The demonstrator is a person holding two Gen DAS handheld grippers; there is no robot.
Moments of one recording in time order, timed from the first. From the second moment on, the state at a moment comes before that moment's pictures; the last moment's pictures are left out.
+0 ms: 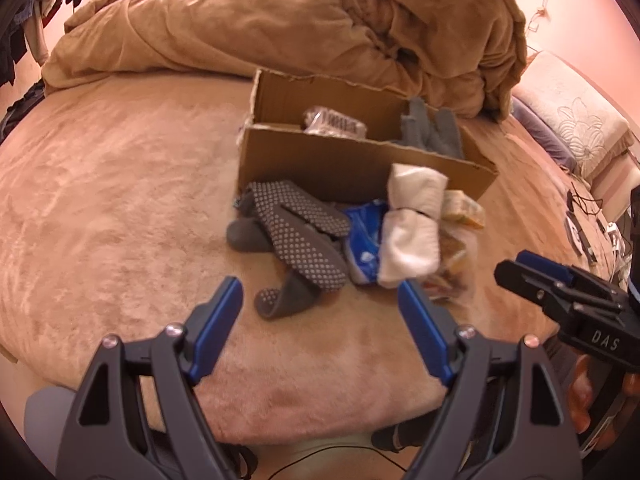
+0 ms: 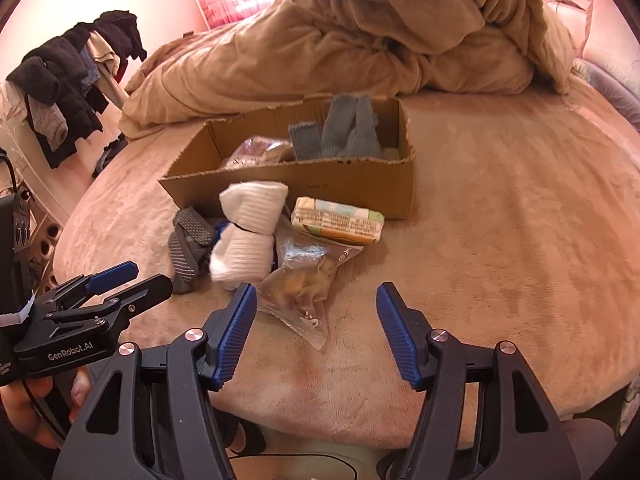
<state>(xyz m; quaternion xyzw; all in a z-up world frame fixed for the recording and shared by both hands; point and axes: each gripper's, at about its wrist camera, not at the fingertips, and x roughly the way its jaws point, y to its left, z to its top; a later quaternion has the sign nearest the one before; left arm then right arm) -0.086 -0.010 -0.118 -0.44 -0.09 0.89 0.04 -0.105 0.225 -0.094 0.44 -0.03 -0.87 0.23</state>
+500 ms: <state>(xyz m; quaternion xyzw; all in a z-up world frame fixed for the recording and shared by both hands) -0.124 -0.022 -0.148 -0.45 -0.09 0.89 0.03 -0.138 0.201 -0.124 0.46 -0.02 -0.85 0.25</state>
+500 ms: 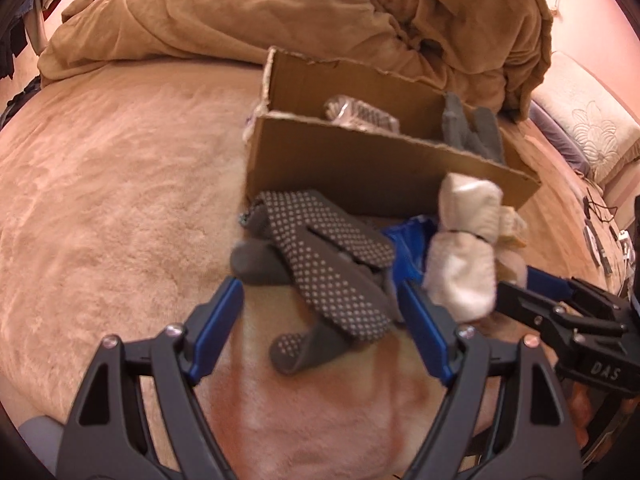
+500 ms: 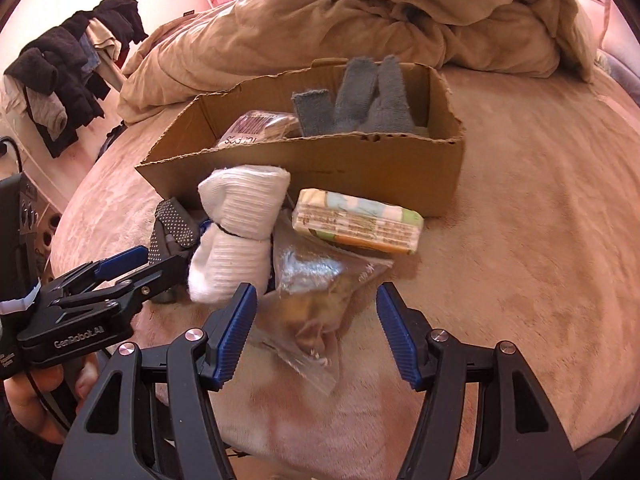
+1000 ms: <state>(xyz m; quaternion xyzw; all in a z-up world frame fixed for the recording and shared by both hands) -0.116 -0.018 -0.150 -0.44 -0.09 0.89 0.06 -0.141 0.193 -0.132 0.47 -0.03 -0.84 0.28</state>
